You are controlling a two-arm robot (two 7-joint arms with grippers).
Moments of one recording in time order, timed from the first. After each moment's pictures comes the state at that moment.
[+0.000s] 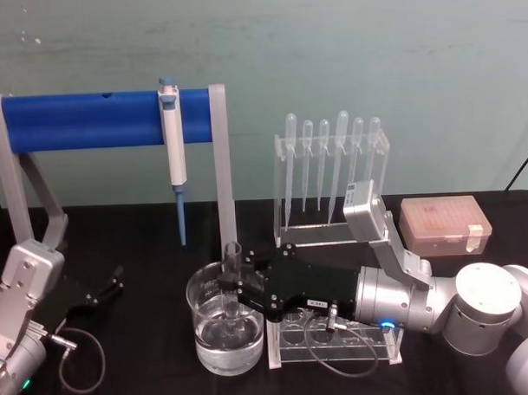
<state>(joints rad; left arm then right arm) -0.20 0.60 0.45 -1.41 -0.25 -0.12 0.03 0.58 0.38 -0.68 -1.20 0.49 -0.18 0.84</state>
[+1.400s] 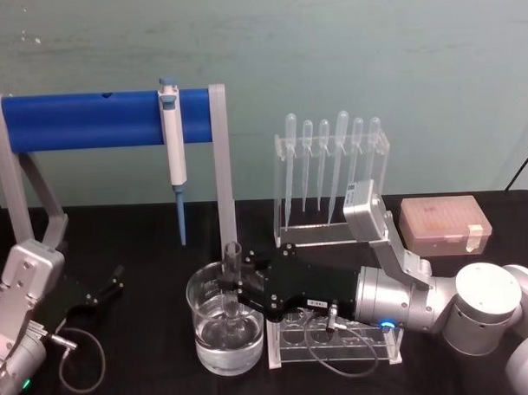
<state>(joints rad) -0.20 0.60 0.45 -1.41 -0.25 -0.12 0.03 0.58 0.38 -0.68 -1.20 0.49 -0.18 0.84</state>
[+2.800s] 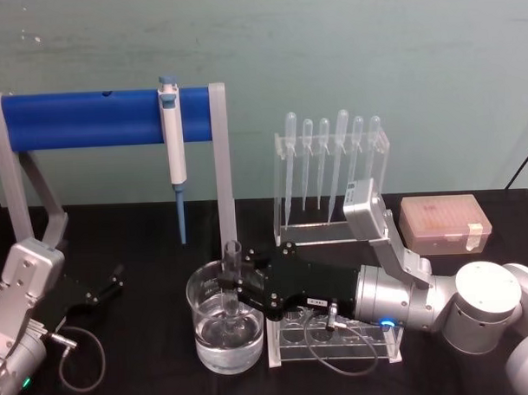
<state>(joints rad) -0.20 0.60 0.45 -1.41 -0.25 -0.12 0.03 0.58 0.38 -0.68 -1.20 0.49 -0.18 0.84</state>
